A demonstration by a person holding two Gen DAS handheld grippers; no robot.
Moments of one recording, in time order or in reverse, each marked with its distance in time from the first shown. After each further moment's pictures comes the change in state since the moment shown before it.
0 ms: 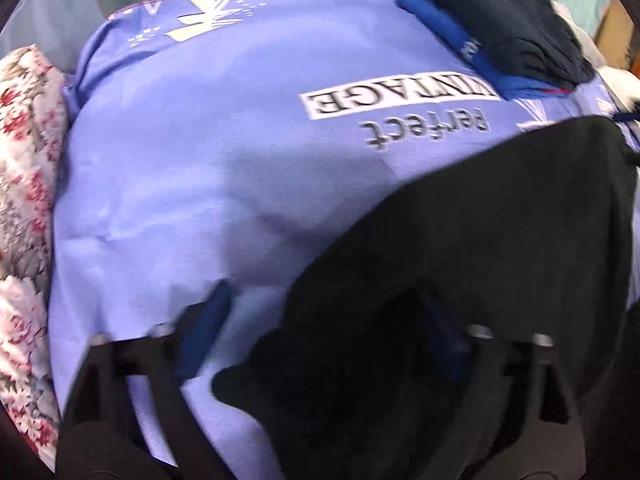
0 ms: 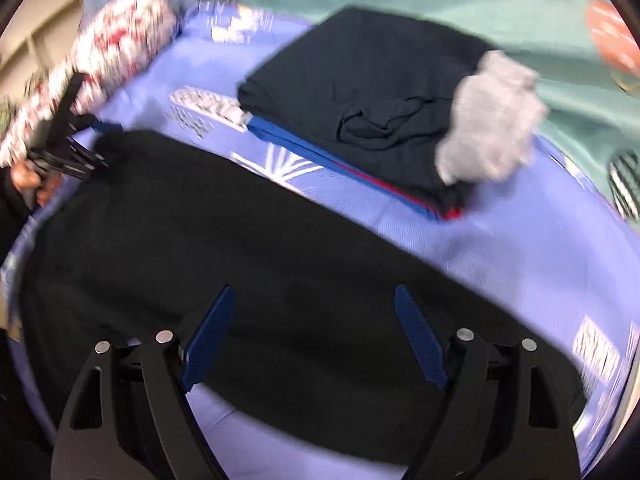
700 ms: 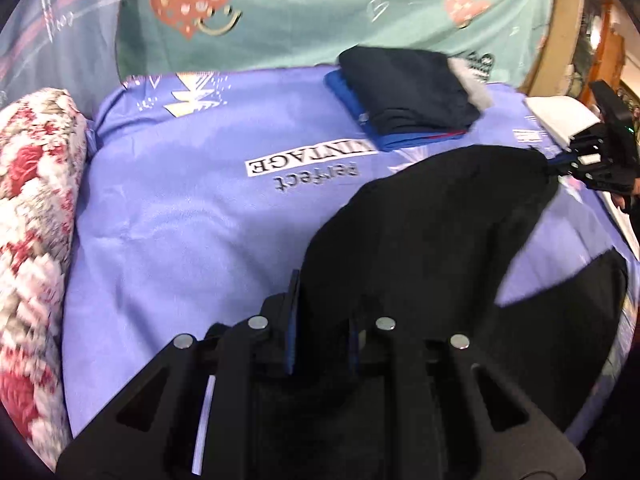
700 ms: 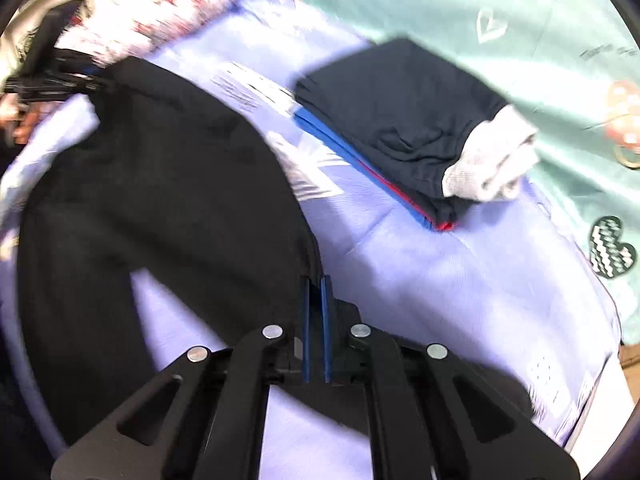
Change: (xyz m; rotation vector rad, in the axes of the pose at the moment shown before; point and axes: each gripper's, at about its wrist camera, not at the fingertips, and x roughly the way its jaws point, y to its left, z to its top) left arm -0.133 -0.043 -0.048 0.017 -0.213 -0.104; right arm -0.092 0.031 -0.053 -0.190 -0.059 -0.030
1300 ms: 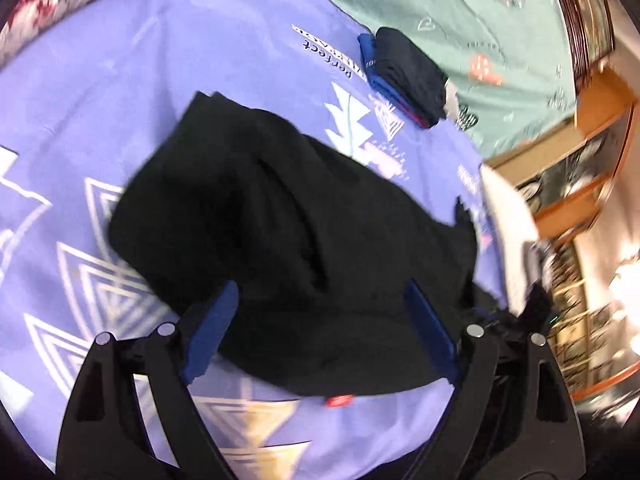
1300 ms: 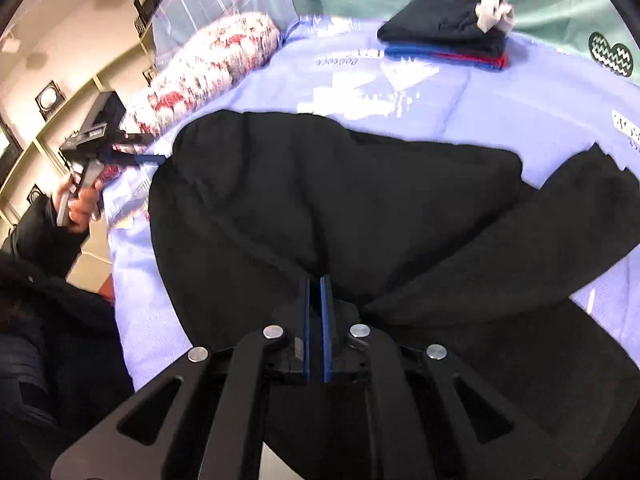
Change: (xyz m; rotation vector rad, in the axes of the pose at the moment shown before) left arm -0.054 0.000 -0.178 -0.622 0.050 -0.353; right arm -0.025 0.160 -0.171 0.348 -0.192 0.280
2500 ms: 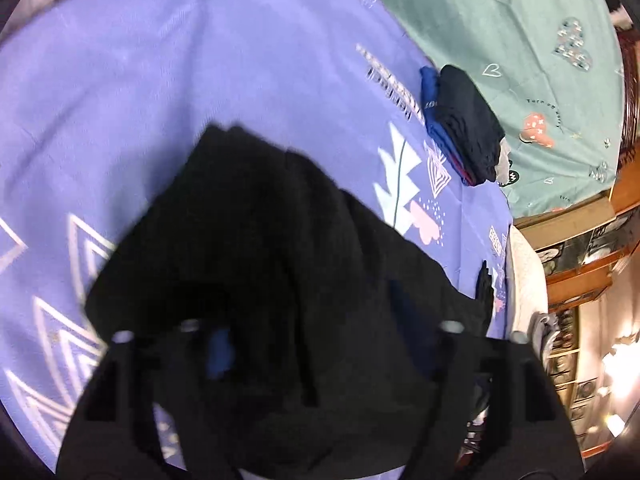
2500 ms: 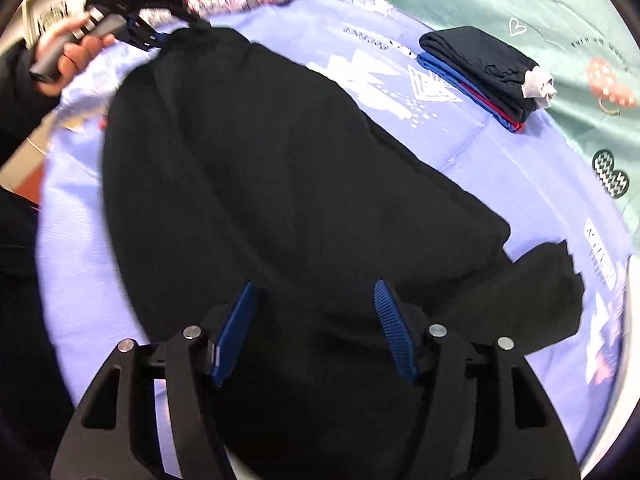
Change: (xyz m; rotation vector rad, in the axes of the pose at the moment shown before) left arm 0.041 0.023 0.053 -0.204 -0.019 0.071; right arm 0.039 0.046 0.002 -0.367 0.188 -0.324
